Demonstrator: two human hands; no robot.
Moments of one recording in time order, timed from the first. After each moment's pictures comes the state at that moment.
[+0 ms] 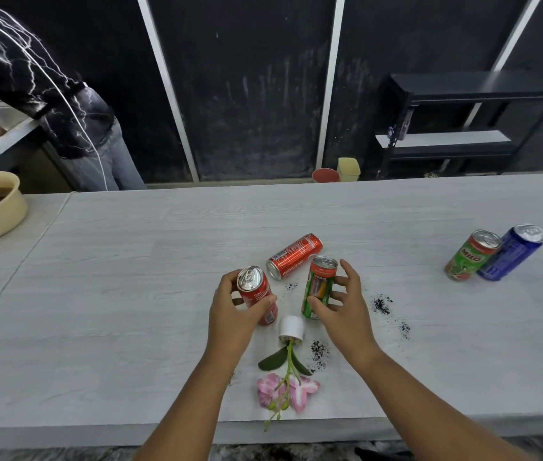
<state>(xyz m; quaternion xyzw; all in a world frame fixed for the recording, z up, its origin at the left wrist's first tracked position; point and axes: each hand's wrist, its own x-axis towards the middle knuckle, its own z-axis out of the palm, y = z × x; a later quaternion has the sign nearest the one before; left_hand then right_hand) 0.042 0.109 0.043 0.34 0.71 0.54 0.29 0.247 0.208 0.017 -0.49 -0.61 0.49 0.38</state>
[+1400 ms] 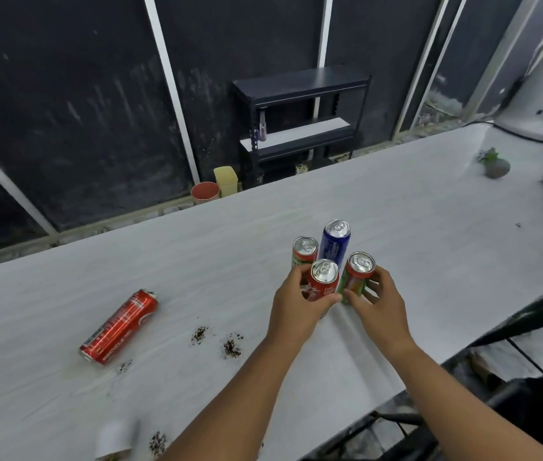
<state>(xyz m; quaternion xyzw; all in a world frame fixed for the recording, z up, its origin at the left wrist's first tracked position) 0.384 0.331 0.036 0.54 0.57 0.42 0.46 0.576 0.323 0.017 -0.66 -0.49 0.33 0.47</state>
